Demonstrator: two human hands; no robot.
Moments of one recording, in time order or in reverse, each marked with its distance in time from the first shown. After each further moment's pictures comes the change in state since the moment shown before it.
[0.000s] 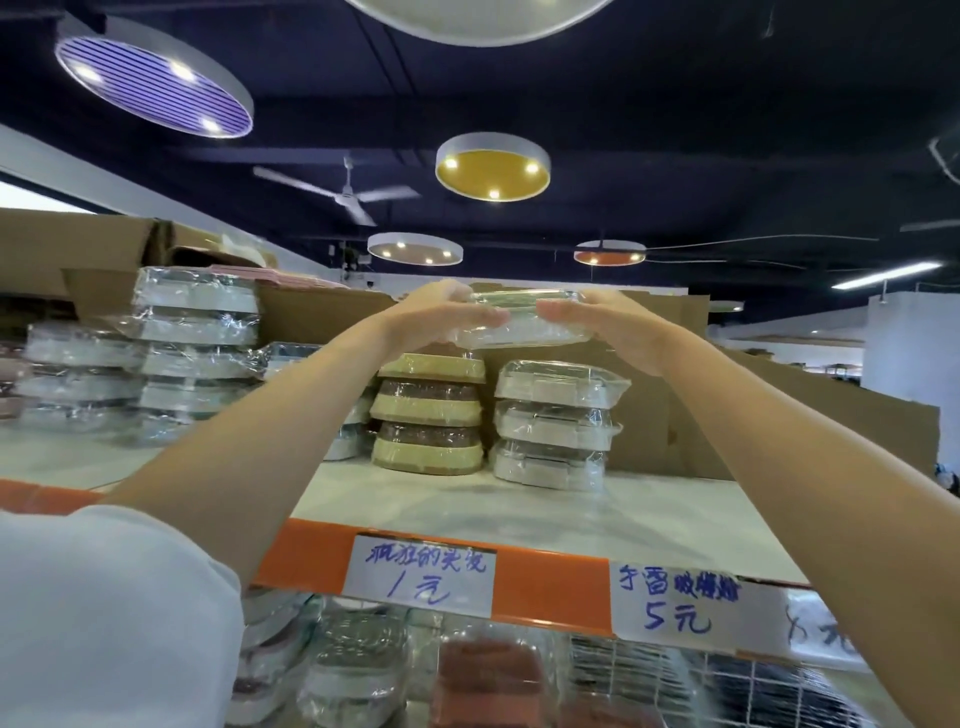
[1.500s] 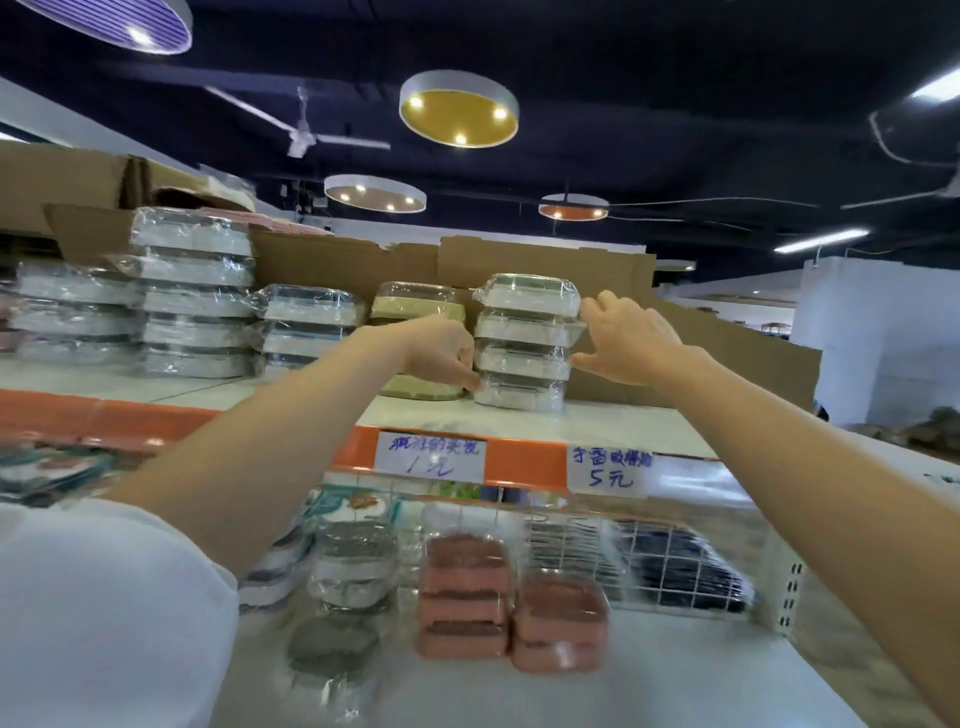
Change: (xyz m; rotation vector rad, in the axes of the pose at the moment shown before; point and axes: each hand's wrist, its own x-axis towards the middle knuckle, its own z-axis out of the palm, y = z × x) left_hand -0.079 0.006 0.034 0.628 -0.368 0.058; right_hand -0.113 -0.018 0.029 -1.158 0.153 0.098
